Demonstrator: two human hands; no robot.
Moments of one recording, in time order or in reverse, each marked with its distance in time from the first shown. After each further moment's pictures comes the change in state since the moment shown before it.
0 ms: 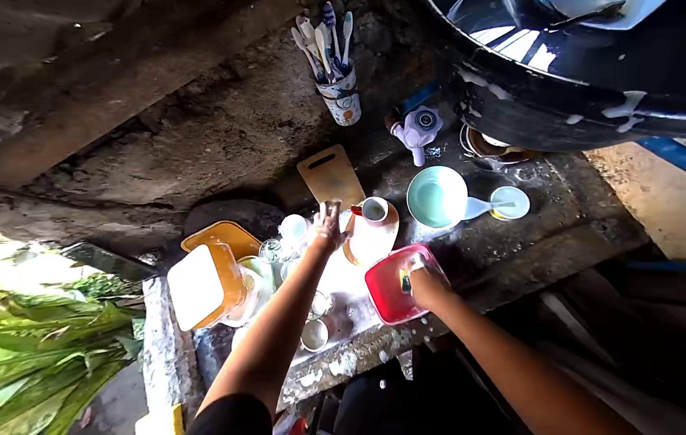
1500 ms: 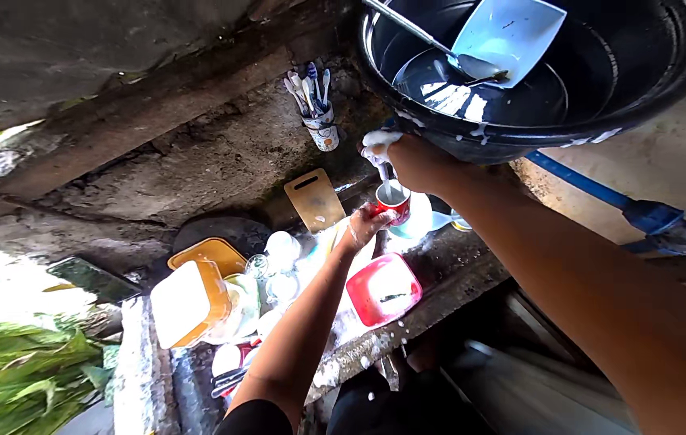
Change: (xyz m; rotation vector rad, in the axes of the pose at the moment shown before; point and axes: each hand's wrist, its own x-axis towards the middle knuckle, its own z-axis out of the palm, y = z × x) left_hand -0.045 0.139 -0.031 -1.212 -0.139 0.441; right_hand -0.095 -0.042 -0.281 -0.297 0.672 -0.554
